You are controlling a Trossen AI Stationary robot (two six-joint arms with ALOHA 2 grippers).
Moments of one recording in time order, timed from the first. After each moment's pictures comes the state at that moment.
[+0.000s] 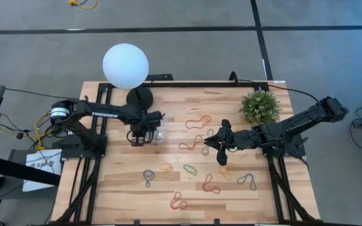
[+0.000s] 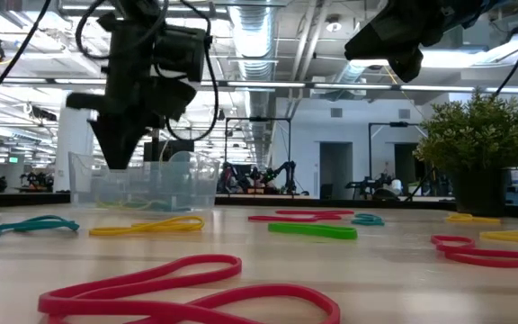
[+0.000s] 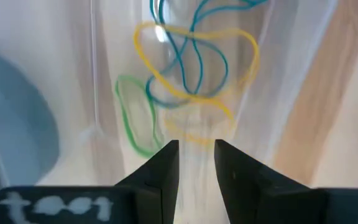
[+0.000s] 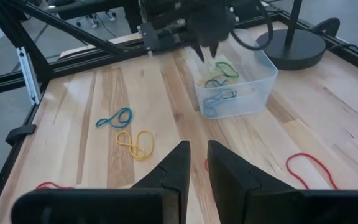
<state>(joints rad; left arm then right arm) 0.17 1.57 1.03 -1.07 -0.13 0.15 0.32 1.15 0.67 0.01 0.39 0.34</state>
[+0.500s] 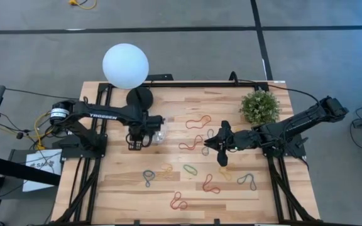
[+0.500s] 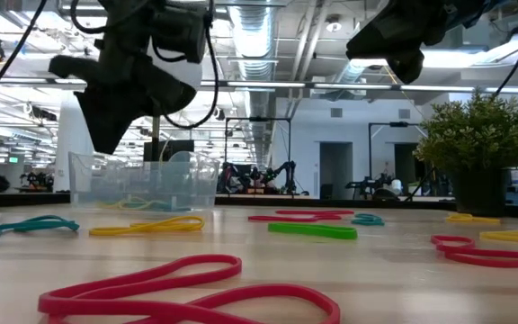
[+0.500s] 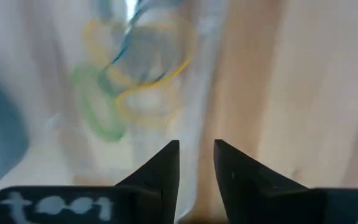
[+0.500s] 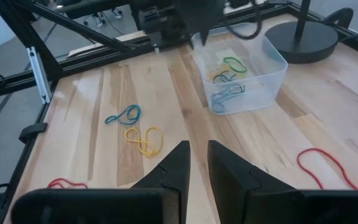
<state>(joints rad) 0.07 1.57 1.12 -1.20 -0.03 0.10 0.32 1.15 0.67 0.01 0.36 0.37</state>
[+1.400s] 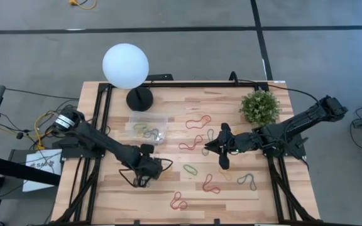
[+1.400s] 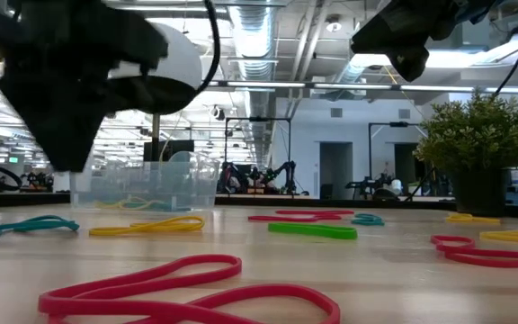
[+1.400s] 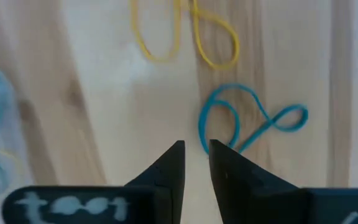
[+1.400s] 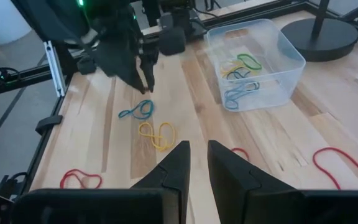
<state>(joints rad) -0.43 1.70 1.11 -0.85 -0.07 -0.28 0.35 1.15 0.67 0.01 0.34 0.37</state>
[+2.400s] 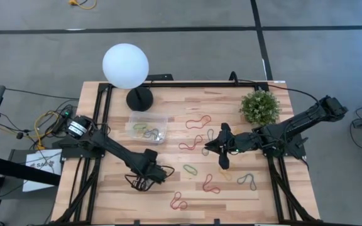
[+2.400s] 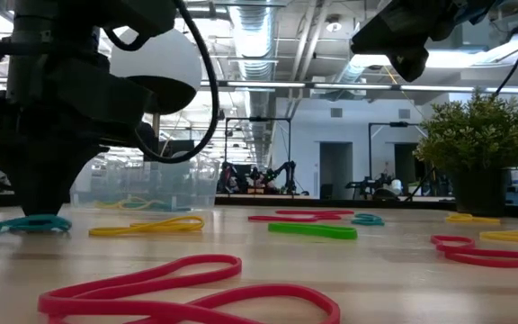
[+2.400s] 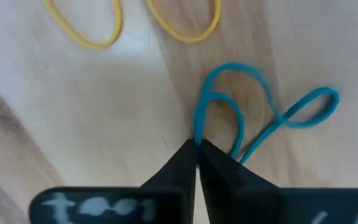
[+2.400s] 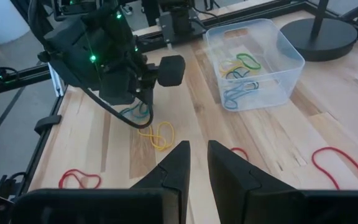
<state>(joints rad) -0.44 1.85 1.13 -0.90 -0.04 -0.11 0.35 1.15 0.67 0.01 0.34 0.37</state>
